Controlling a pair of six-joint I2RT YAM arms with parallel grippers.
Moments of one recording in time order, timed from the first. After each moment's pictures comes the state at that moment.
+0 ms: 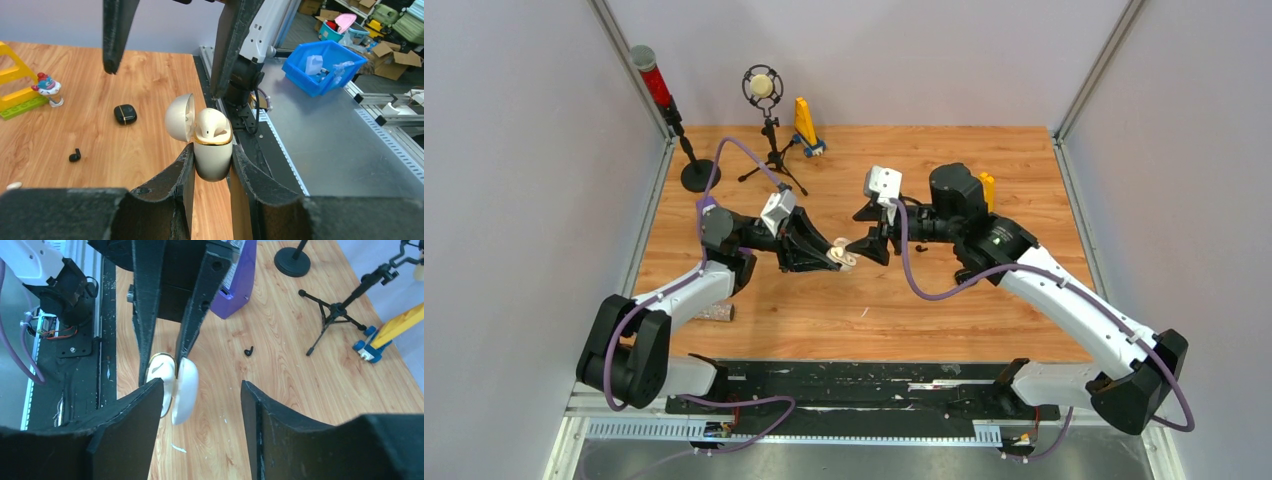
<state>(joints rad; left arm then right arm) -0.38 1.33 0.64 1.19 1.40 -0.67 0.74 1.22 1.24 -0.31 -0.58 -0.30</state>
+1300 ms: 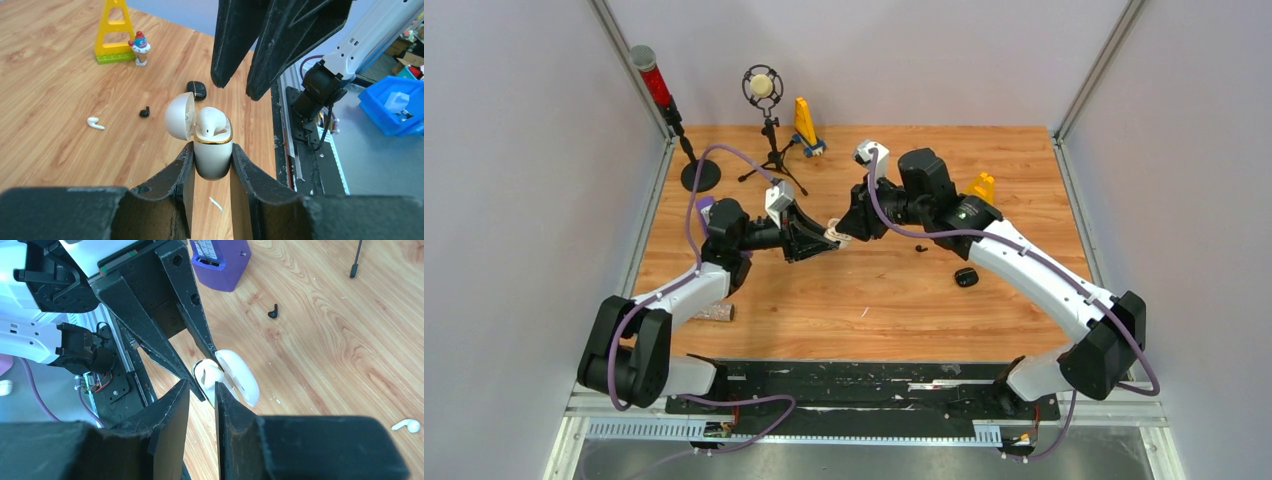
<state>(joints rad) -0.31 1.33 0.61 0.80 1.13 -0.35 0.73 1.43 1.36 -0.37 -0.44 0.16</state>
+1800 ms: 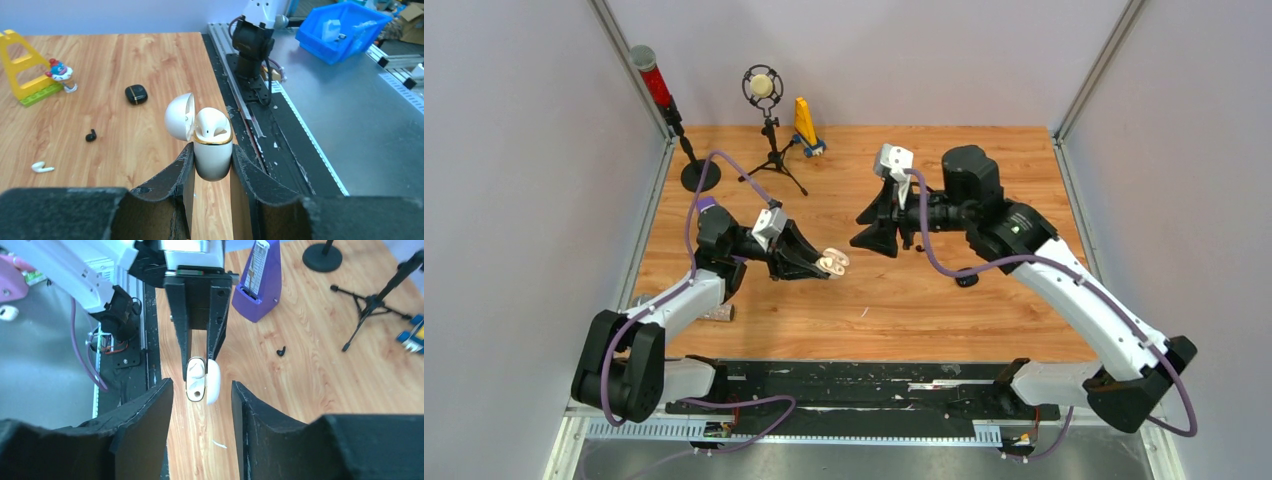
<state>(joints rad) -0.30 1.25 0.58 0.92 1.48 -0.32 0.72 1.27 1.42 -0.48 -0.66 -0.12</state>
